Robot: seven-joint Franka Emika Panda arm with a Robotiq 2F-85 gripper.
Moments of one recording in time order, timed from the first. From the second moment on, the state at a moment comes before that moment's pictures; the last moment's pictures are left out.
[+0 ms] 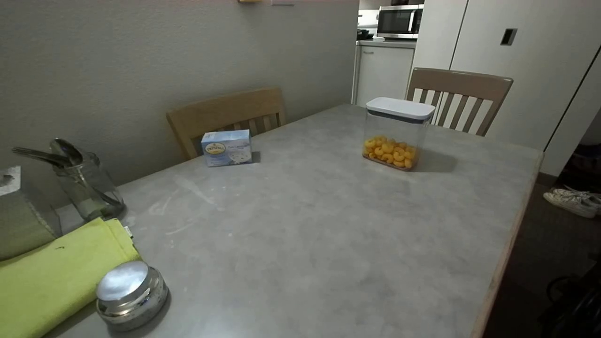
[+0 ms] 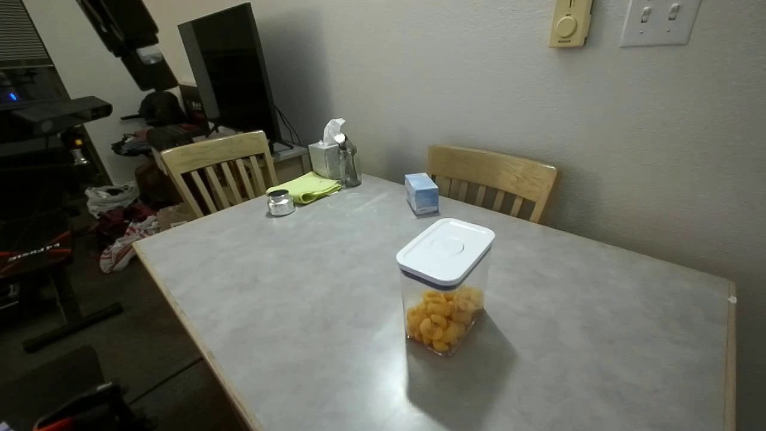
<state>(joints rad) 0.00 -0.74 0.04 -2.51 -0.03 1.99 0.08</state>
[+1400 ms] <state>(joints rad) -0.03 -0.44 -0.32 -2.31 0.00 1.98 -0.38</state>
